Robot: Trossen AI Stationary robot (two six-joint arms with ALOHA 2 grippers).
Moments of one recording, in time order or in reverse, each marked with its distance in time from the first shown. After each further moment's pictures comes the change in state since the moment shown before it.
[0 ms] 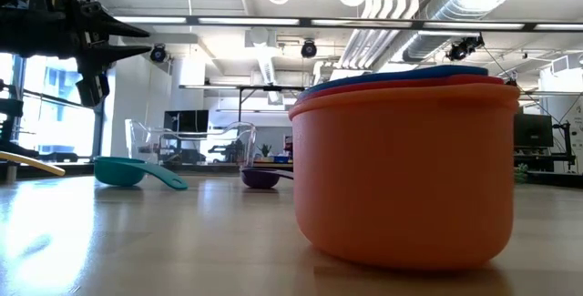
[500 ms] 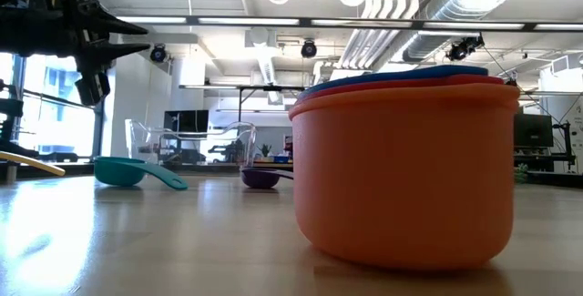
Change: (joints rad) left arm 0.000 0.000 0.000 0.009 0.034 -0.009; right arm 0.002 0.000 0.000 0.000 0.004 0.074
